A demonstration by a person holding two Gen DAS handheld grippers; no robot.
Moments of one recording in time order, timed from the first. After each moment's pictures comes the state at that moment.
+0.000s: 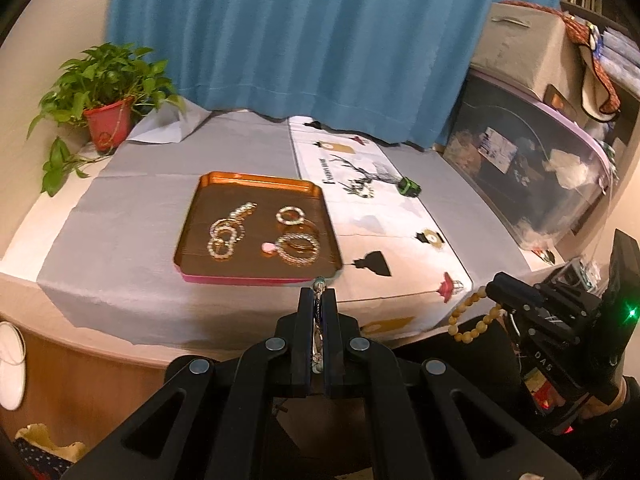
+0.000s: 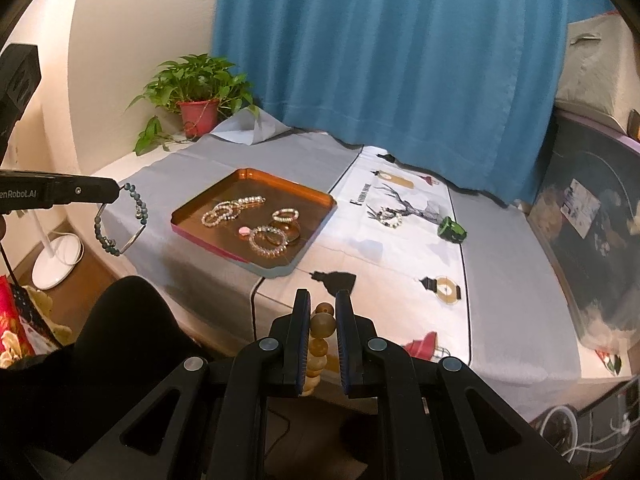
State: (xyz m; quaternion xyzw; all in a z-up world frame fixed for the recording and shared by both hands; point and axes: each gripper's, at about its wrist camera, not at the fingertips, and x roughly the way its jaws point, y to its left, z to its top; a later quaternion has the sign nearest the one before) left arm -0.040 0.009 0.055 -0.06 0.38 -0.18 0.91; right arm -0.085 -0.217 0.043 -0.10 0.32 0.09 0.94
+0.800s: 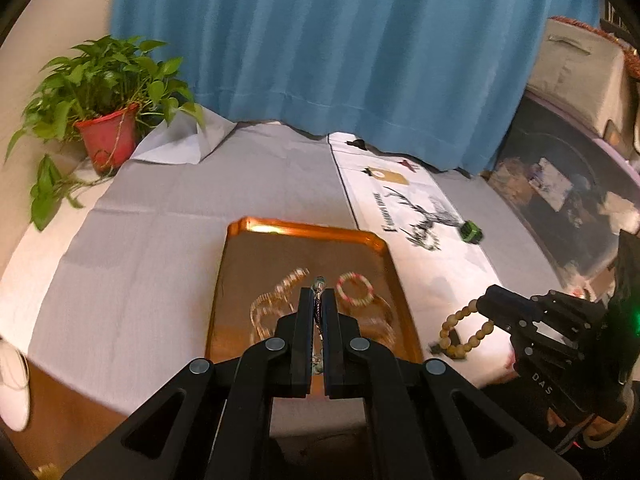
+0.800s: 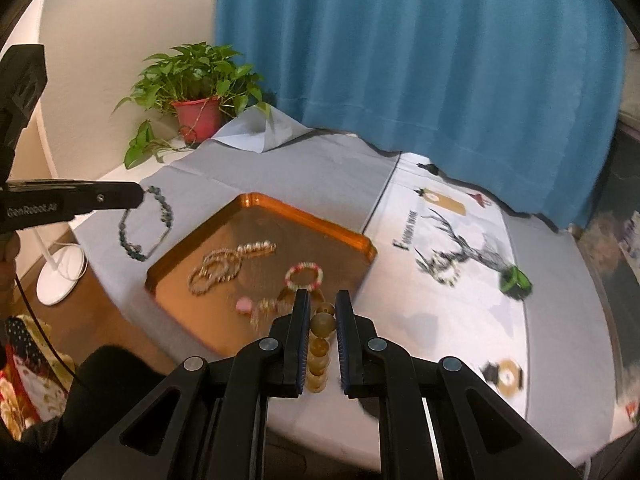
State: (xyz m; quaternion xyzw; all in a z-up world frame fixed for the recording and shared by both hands) left arm 0.131 0.037 0.031 -0.06 0.38 -0.15 0.91; right arm 0.096 -0.157 0.022 -0.10 0.34 0.13 0.93
